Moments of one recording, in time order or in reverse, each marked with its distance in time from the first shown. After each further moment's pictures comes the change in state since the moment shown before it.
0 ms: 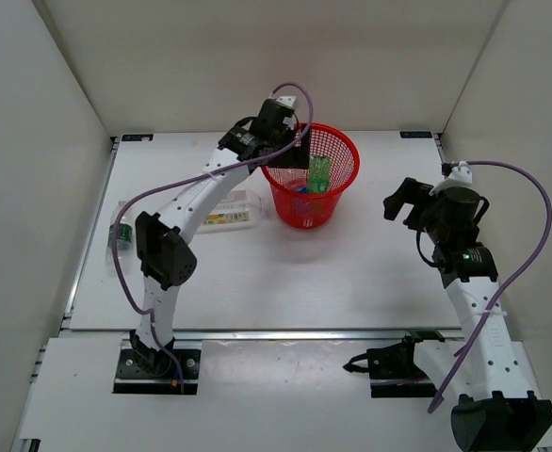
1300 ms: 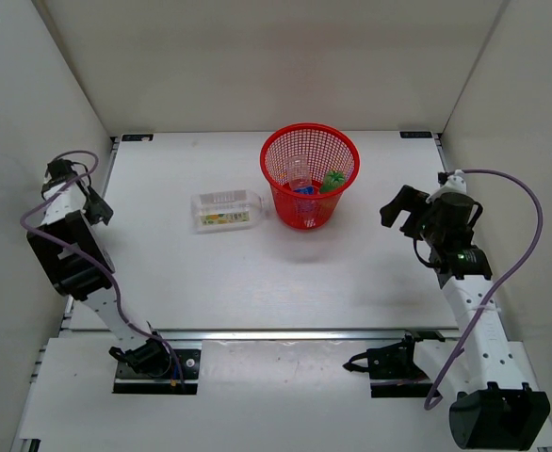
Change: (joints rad) left arm 1.168 -0.225 -0.778 0.124 -0.133 0.147; right arm -0.026 0.020 -0.079 0.009 -0.060 0.051
